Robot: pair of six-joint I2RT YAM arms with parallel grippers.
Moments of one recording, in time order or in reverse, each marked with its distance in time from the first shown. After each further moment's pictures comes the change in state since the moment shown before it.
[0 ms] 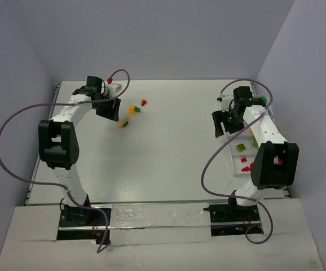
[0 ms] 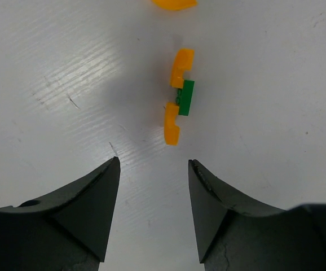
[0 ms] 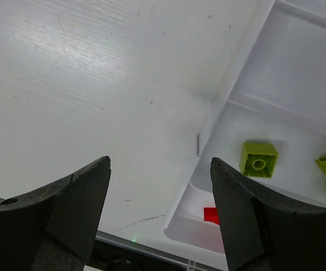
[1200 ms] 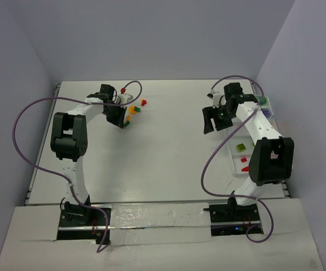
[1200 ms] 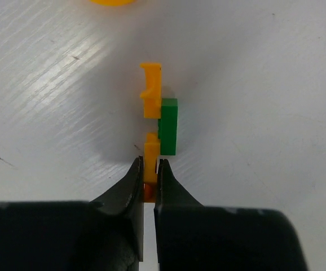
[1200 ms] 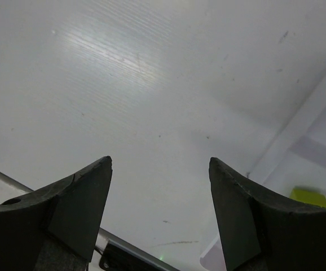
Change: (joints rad) left arm -0.067 0.170 -0.004 0.058 0.028 0.086; right arm 0.098 0.063 0.074 0.013 -0.124 0.085
